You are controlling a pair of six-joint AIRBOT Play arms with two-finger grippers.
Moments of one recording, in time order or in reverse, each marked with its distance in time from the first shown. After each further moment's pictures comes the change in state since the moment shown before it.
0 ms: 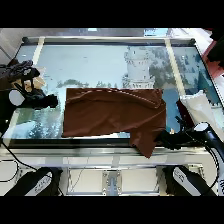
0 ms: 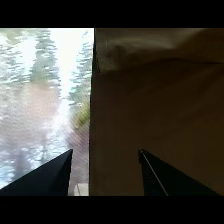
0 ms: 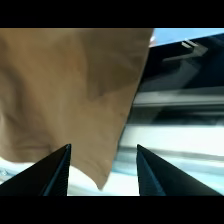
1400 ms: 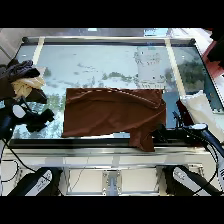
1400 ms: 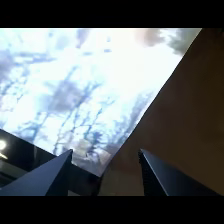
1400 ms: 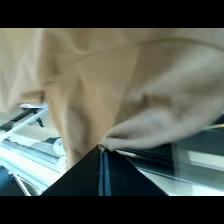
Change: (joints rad) left arm 0.183 0.005 -0.272 -0.048 -0.021 -0.360; right arm 0.000 -0.102 -0.016 0.316 -0.089 -0.222
